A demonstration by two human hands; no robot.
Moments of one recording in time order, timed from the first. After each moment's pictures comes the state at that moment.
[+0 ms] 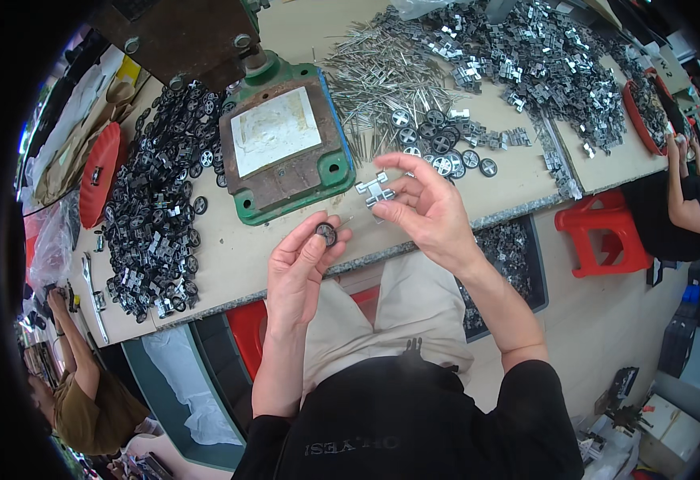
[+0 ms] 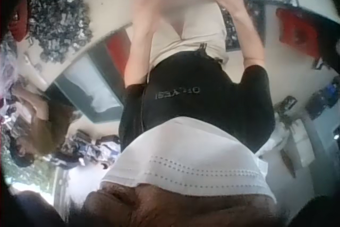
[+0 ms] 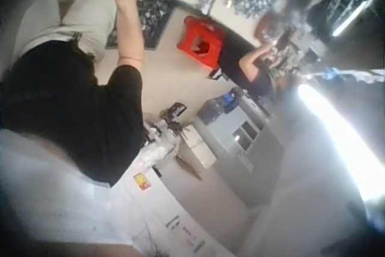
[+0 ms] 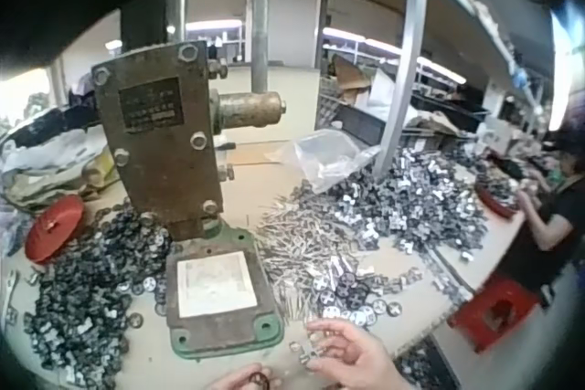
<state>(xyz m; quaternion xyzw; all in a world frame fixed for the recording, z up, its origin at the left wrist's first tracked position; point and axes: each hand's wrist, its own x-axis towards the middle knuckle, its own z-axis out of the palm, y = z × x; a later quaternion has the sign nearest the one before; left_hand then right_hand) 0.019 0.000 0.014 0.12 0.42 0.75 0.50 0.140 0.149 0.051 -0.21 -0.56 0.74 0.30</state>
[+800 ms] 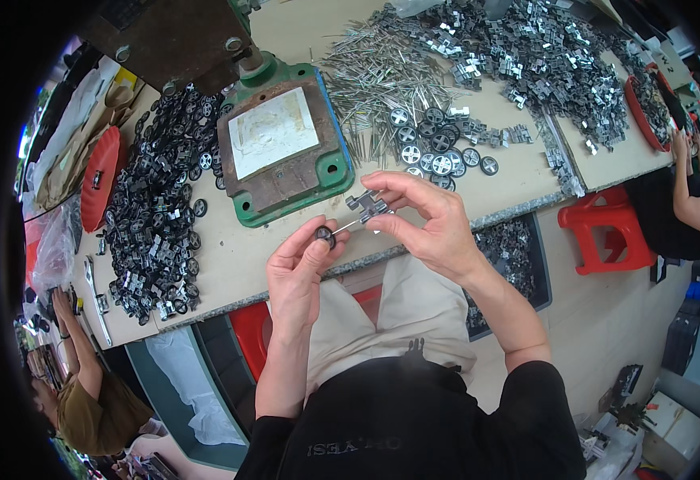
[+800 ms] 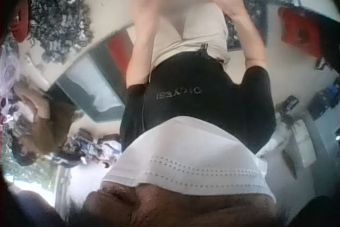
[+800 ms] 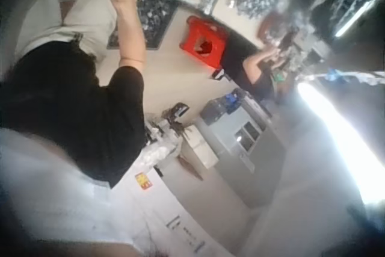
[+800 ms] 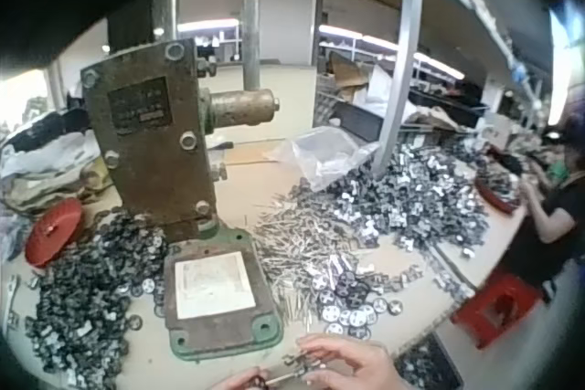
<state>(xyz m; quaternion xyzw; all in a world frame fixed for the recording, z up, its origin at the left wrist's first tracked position) 0.025 0.002 0.012 0.14 0.45 0.76 0.45 0.150 0.152 0.043 -0.19 -0.72 0.59 0.30</state>
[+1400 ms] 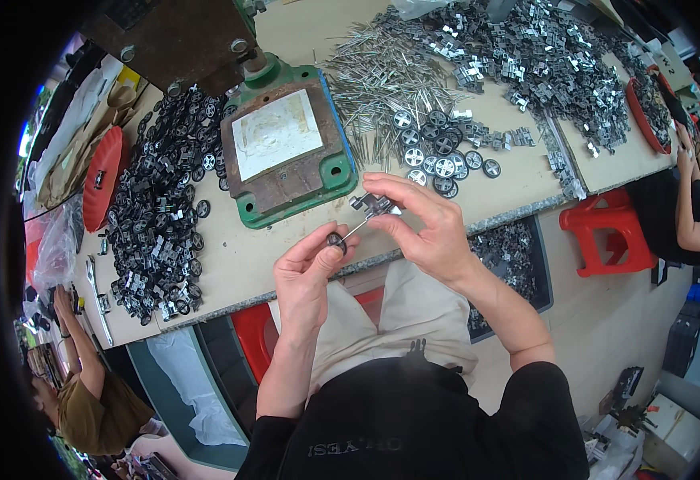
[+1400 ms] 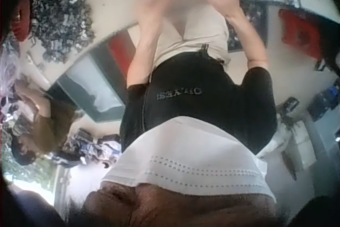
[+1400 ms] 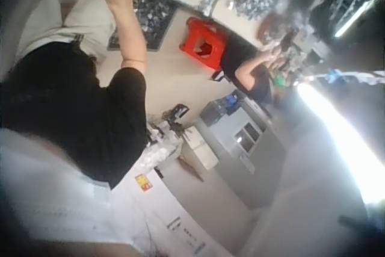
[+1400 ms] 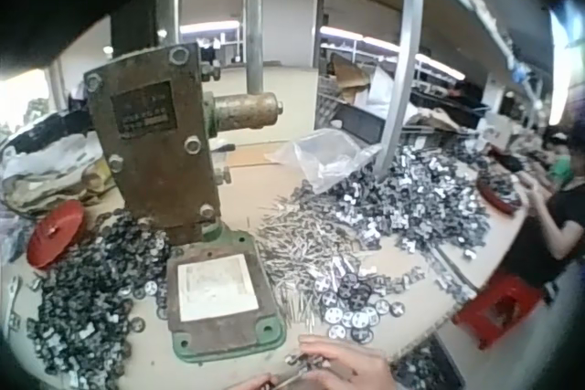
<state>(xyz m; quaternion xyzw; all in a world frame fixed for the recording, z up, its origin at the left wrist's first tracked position) 0.031 0.002 0.012 0.14 0.45 0.76 0.45 0.145 0.149 0.034 -0.17 -0.79 0.47 0.36</state>
